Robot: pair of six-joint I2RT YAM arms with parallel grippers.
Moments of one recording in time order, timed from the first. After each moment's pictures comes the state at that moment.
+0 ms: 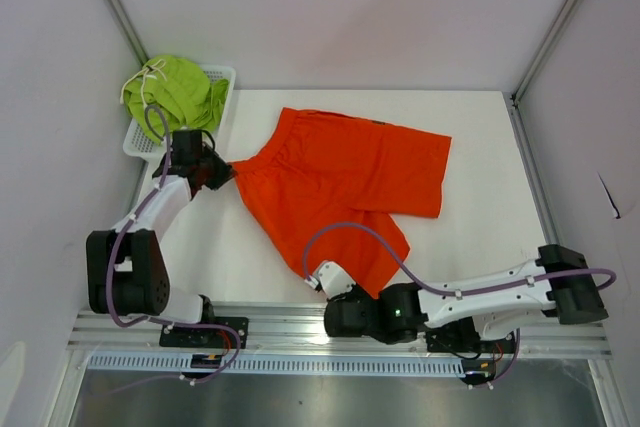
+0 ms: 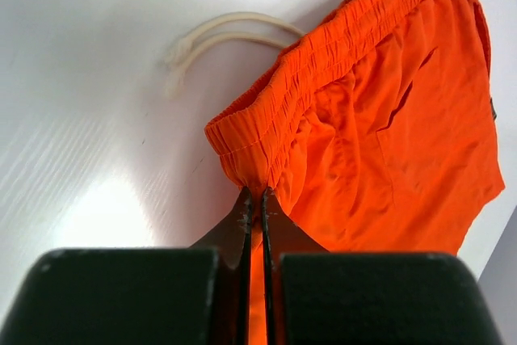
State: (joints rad) left arm 0.02 1.45 0.93 -0.28 0.11 -0.80; right arm 1.63 1.35 0.88 -0.67 0.48 0.60
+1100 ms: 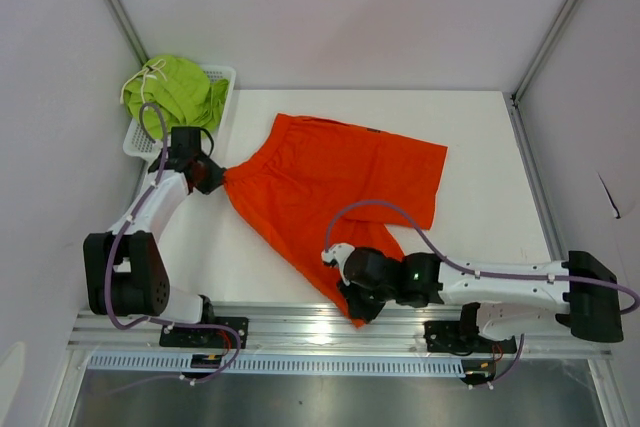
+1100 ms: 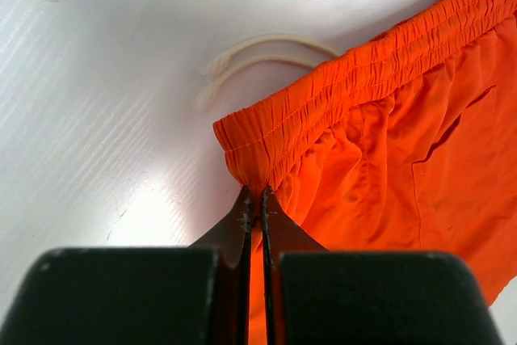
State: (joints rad) left arm 0.02 1.42 1.00 -0.50 -0.05 -0.79; right arm 1.30 1.19 0.76 -0.54 -0.08 0.49
